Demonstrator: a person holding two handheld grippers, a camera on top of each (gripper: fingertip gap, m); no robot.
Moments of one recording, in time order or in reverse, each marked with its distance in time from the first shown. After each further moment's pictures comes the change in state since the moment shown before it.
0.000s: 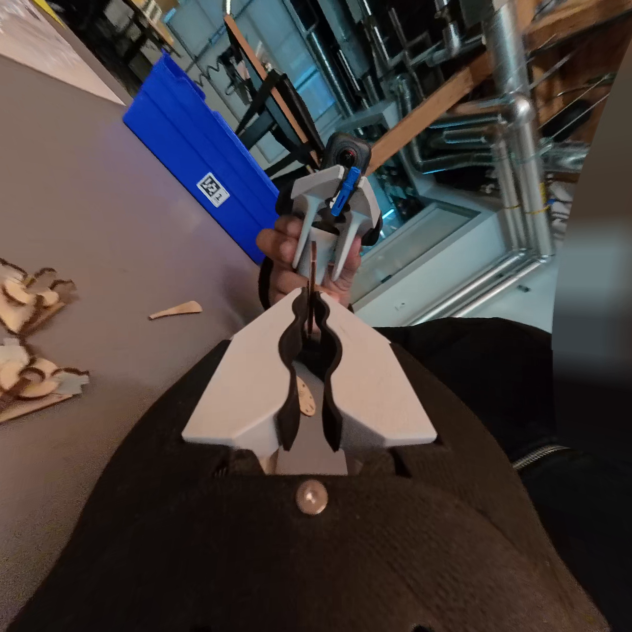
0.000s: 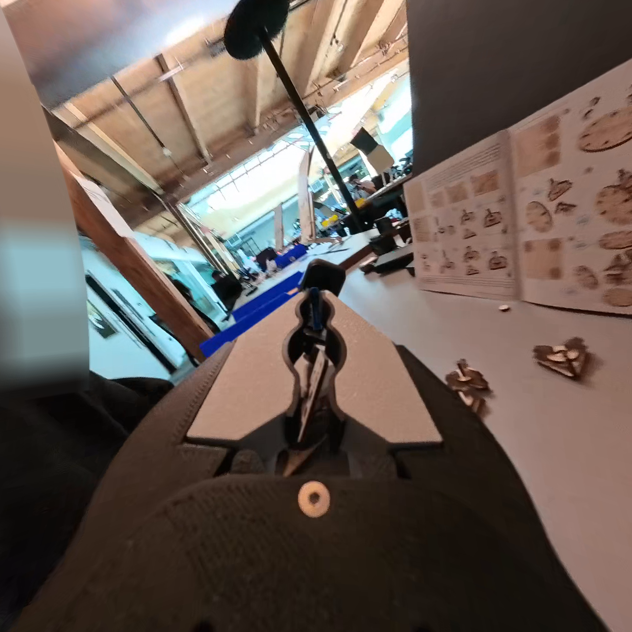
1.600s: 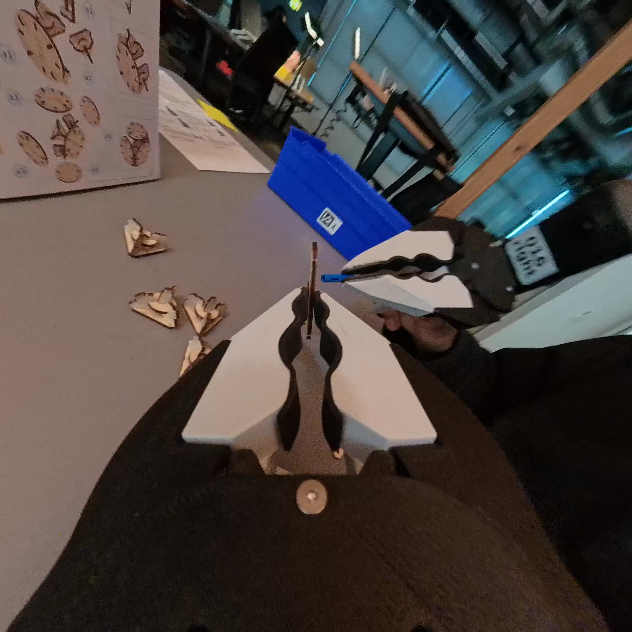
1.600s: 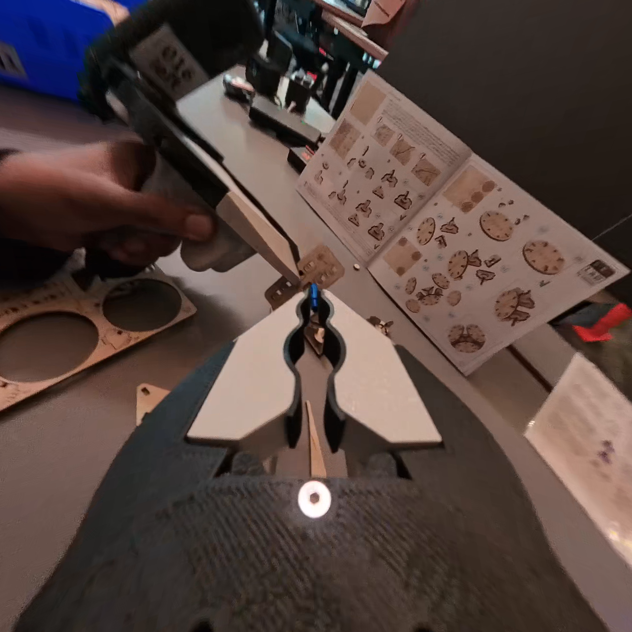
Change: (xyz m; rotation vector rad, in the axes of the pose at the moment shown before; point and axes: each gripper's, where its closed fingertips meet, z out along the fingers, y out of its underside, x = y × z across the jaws) left arm -0.028 -0.026 -0.032 0.048 -0.410 0.283; right arm 0.021 0.048 -0.001 -0.507 0.449 -0.924
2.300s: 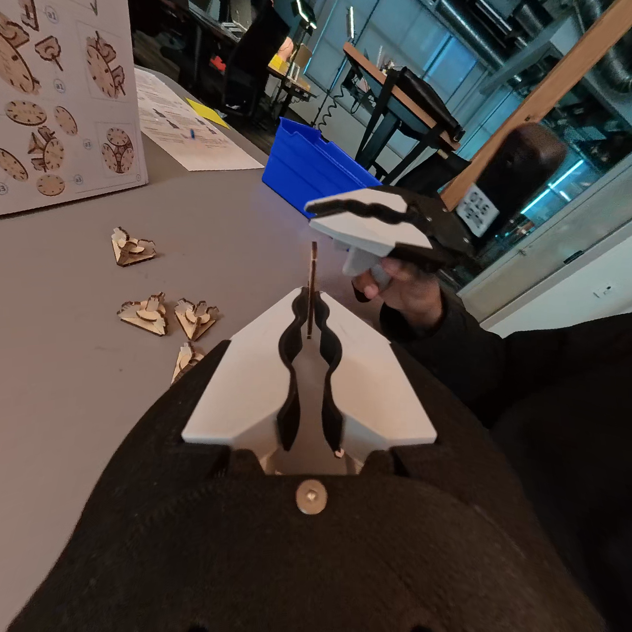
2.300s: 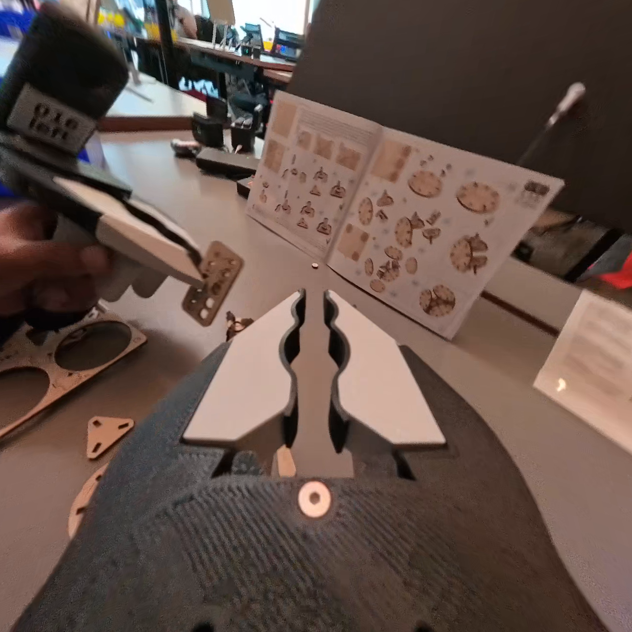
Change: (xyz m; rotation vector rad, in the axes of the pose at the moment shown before) left arm 0.008 0.004 0.005 -0.025 0.004 0.072; right arm 0.055 0.021 -0.010 0.104 0.081 0.261
